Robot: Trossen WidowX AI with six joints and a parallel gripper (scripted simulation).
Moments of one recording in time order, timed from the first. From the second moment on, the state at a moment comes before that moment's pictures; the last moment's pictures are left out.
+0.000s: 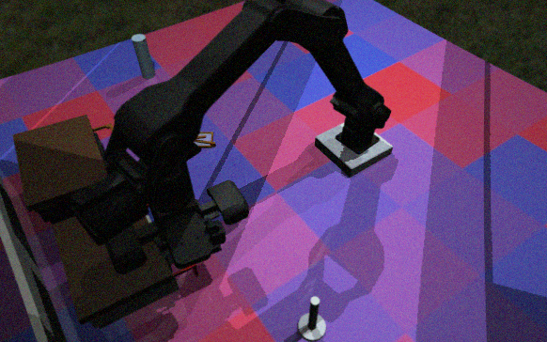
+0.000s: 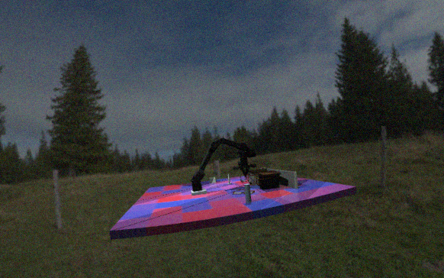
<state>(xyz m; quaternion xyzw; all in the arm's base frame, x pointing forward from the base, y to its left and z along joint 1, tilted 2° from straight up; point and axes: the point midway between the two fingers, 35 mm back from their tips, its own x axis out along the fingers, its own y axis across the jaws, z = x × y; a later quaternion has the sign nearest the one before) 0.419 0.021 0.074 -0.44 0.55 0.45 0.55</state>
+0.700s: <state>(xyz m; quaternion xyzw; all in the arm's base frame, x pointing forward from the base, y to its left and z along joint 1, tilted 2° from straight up) 0.419 0.021 0.074 -0.44 0.55 0.45 0.55</state>
